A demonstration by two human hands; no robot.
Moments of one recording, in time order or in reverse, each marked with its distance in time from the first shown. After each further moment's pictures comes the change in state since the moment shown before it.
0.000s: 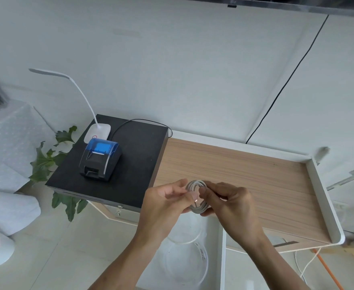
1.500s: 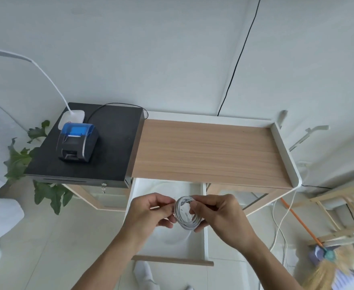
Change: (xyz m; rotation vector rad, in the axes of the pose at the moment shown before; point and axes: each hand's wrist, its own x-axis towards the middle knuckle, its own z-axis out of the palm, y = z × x) left_hand -0.081 -0.088 -0.005 -0.022 -0.231 -0.145; right_hand -0.135 0.048 -0.029 0.123 -0.137 0.223
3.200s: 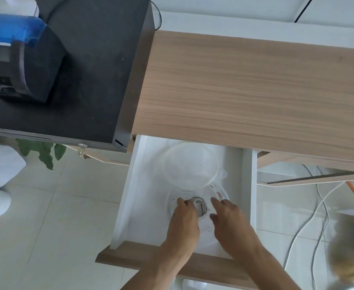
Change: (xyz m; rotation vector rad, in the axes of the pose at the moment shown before) left_hand 0.171 -0.294 -0.002 1.106 -0.010 -0.143; right_hand 0.133 0.305 0.081 -0.965 -0.153 0.198
